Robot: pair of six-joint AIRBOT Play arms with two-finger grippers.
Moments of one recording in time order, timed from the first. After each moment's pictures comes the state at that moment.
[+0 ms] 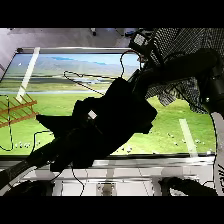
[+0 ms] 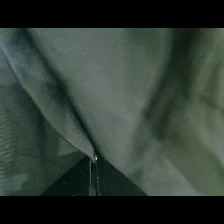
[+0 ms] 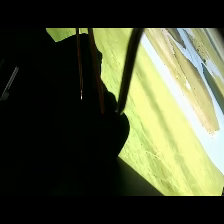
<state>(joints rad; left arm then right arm) -0.72 -1.11 0.60 -2.52 0.05 2.75 0.31 -1.31 1.74 2.09 -1.33 -2.48</state>
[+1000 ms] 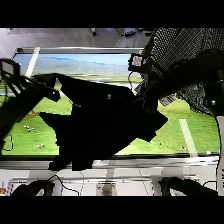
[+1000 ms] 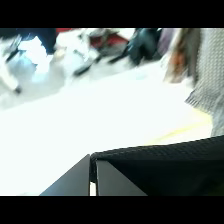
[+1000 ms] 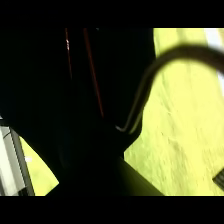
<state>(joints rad) -0.16 -0.78 0.91 -2.51 0.37 2.72 0.31 -1.28 1.74 1.93 -1.58 -2.55</state>
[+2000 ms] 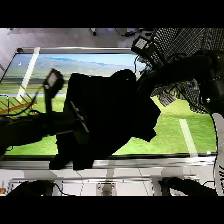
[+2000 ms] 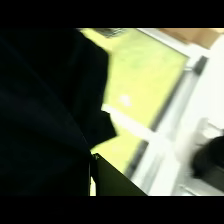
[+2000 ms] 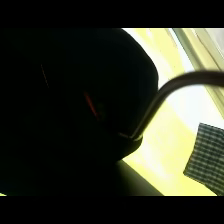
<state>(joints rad) -0.59 -0.79 1.07 -2.32 0.95 2.18 0.31 -1.30 1.74 1.89 -1.34 -2.35</state>
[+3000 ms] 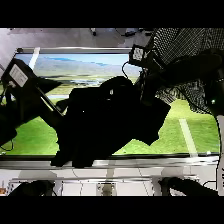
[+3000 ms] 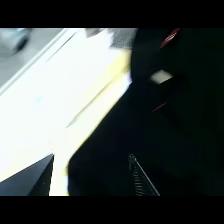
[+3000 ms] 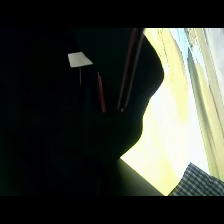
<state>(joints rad) -0.47 -0.70 1.15 -1.73 0.89 2.26 0.31 -1.28 1.74 1.99 -1.41 -2.69</state>
